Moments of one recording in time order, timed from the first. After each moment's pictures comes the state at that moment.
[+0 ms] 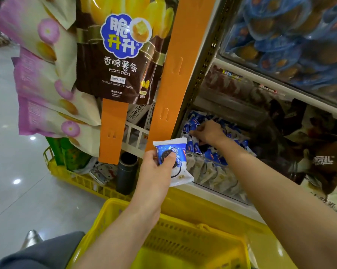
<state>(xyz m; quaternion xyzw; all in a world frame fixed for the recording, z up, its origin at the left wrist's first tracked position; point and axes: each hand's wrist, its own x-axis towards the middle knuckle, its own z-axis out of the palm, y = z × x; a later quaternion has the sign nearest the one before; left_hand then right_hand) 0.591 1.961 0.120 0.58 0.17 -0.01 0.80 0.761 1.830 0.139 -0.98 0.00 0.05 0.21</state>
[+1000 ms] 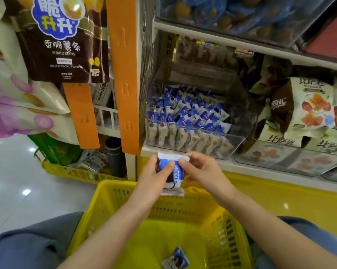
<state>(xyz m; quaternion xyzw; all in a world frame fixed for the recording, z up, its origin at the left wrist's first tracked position) 0.550 1.917 0.078 0.68 0.05 -0.08 0.72 0.569 1.782 0.086 -0.79 -0.02 0.09 0.61</state>
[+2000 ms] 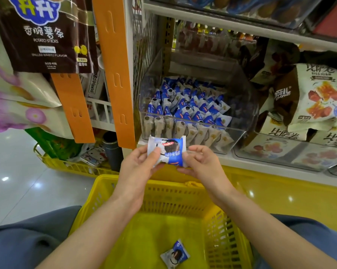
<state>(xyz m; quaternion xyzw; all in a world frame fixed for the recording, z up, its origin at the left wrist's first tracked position) 0.560 1.922 0.070 0.56 0.12 -0.03 0.82 0.571 1.777 0.077 -0.68 0.08 0.06 0.72</state>
